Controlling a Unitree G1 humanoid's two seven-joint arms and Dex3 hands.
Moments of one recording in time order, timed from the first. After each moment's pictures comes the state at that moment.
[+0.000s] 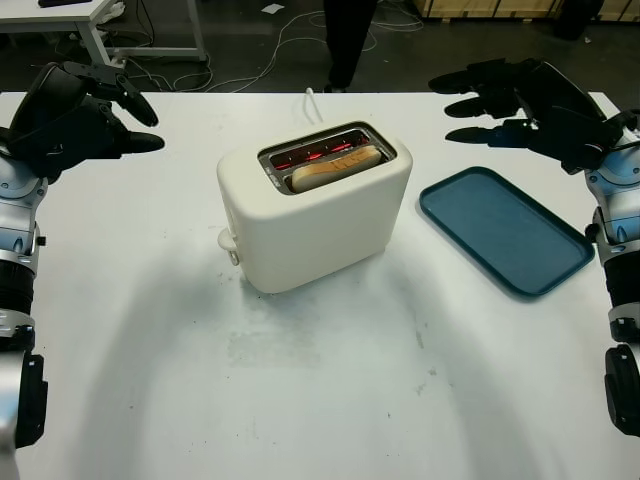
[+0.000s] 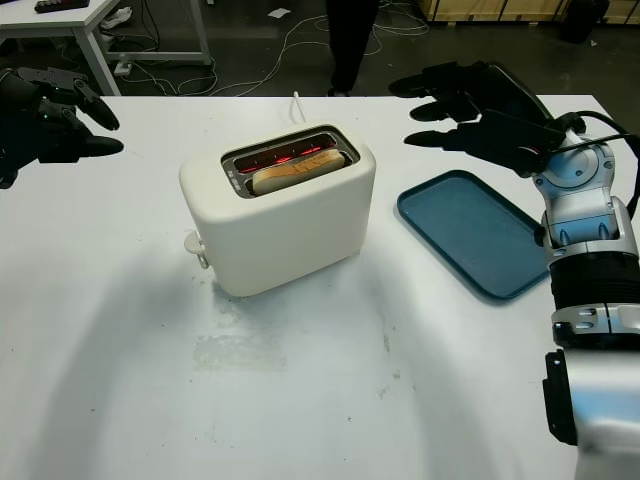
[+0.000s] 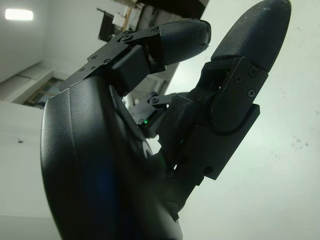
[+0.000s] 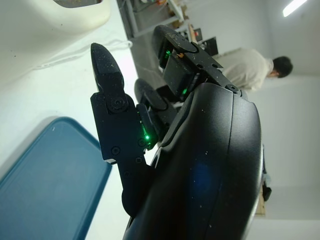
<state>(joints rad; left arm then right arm) -0.76 0.69 0.07 0.67 0.15 -0.30 -0.27 -0.82 -0.63 0.02 0.57 -0.13 -0.25 0.50</state>
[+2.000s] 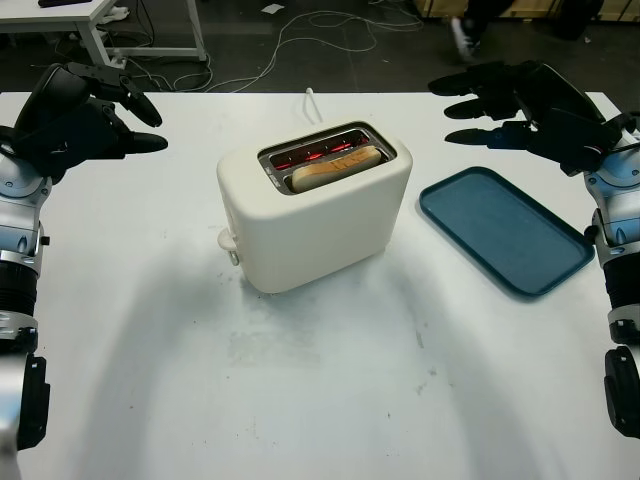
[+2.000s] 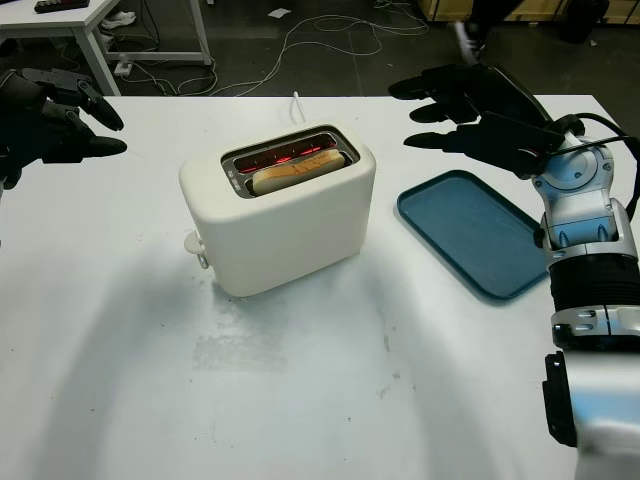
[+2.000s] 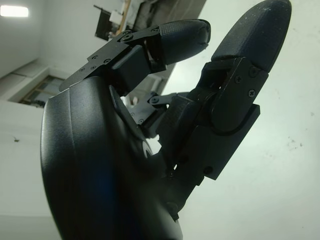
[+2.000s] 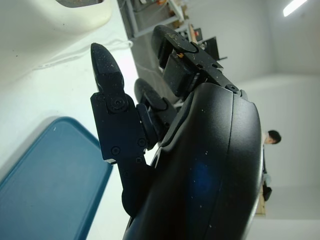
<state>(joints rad) -0.75 0.69 0.06 0.64 0.15 -0.26 -0.27 -0.81 -0.63 0.02 0.56 -0.13 -0.25 0.50</state>
